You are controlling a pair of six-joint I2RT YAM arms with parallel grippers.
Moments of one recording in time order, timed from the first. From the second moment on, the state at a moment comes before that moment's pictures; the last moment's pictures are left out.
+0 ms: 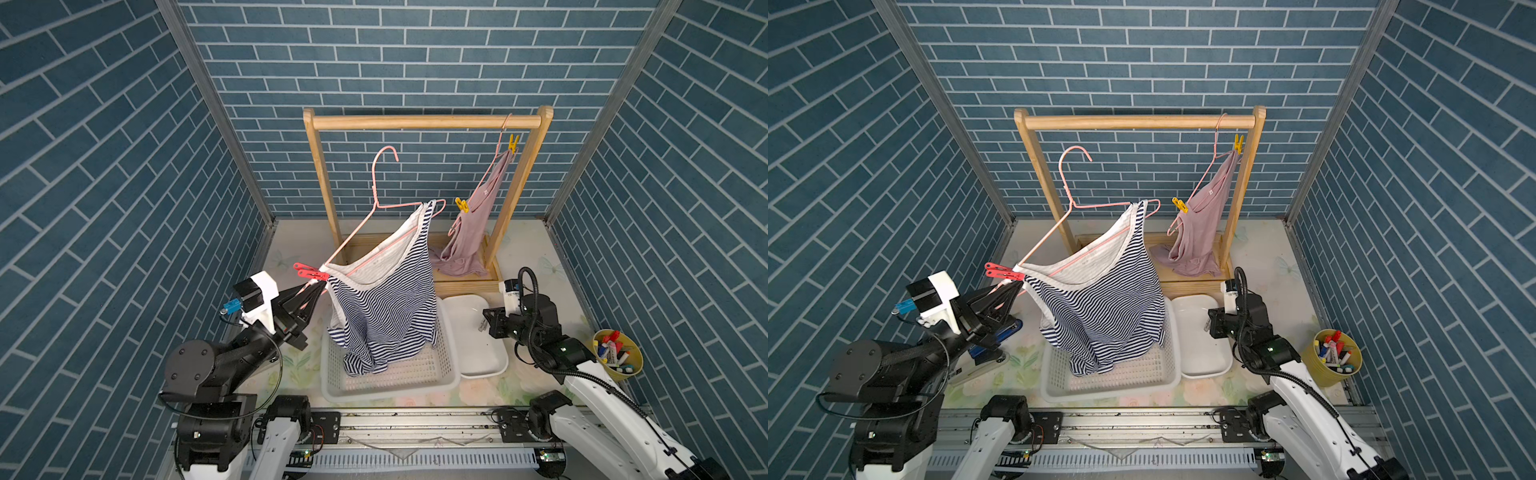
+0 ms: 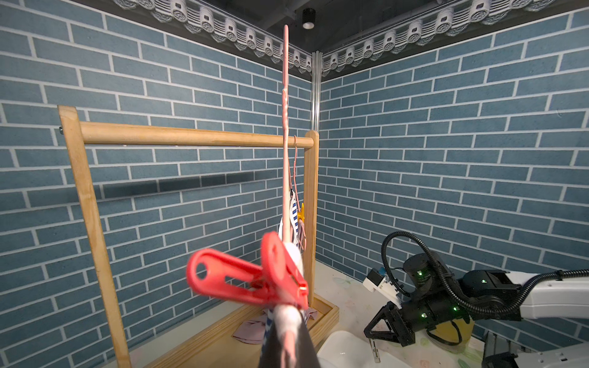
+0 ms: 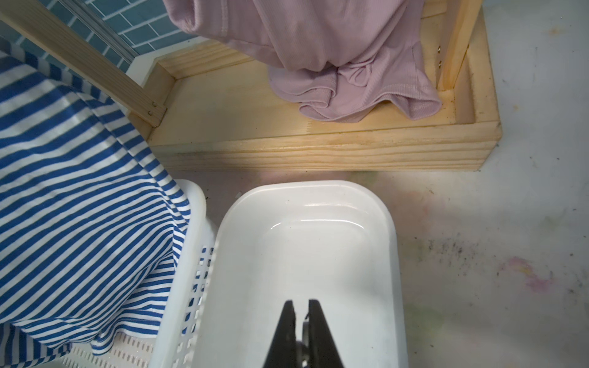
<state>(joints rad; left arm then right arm) -0.05 0.43 1.03 -0.31 0.70 -0.20 0.42 0.78 0.49 -0.36 -0.14 0.35</state>
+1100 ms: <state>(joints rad) -0.05 0.42 1.06 -0.41 0.69 -0.15 0.57 1.22 0.62 -0.35 0.20 0.48</state>
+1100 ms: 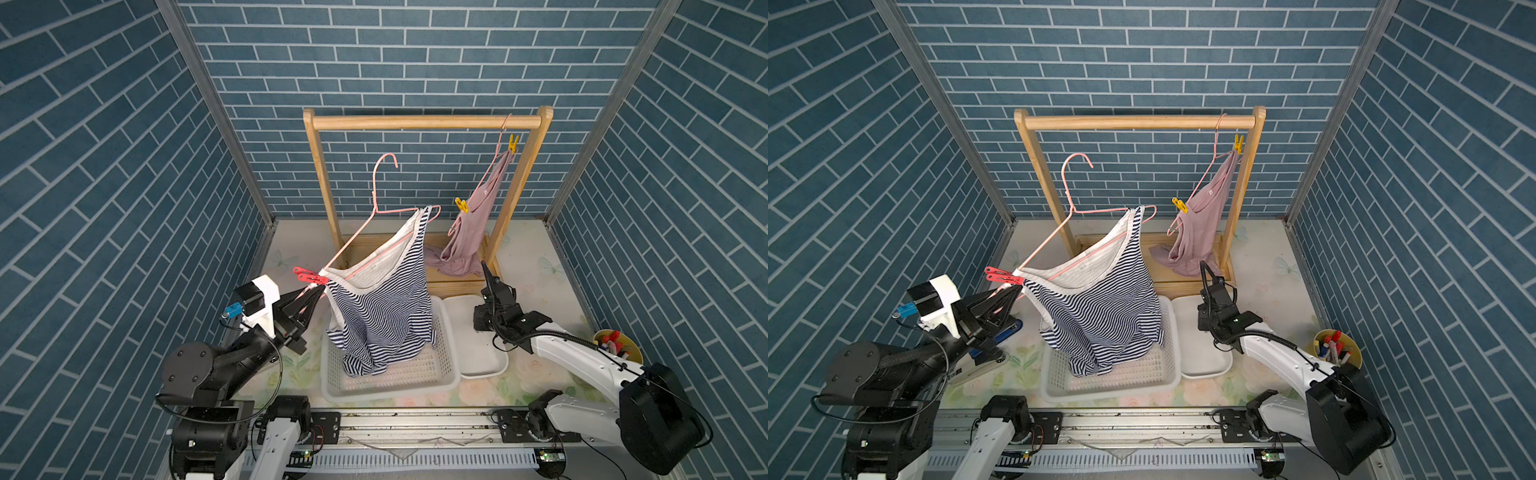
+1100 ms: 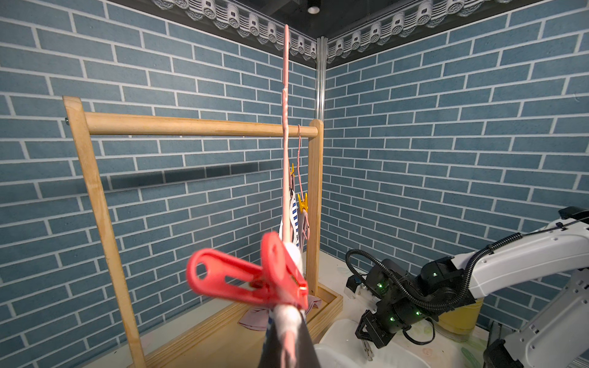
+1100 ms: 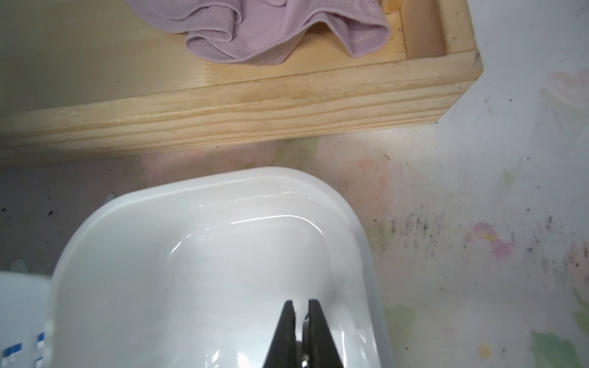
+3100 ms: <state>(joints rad) -0.05 0.37 1.02 -0.40 0.59 -0.15 0.64 1.03 1.08 -0.22 -0.05 0.24</state>
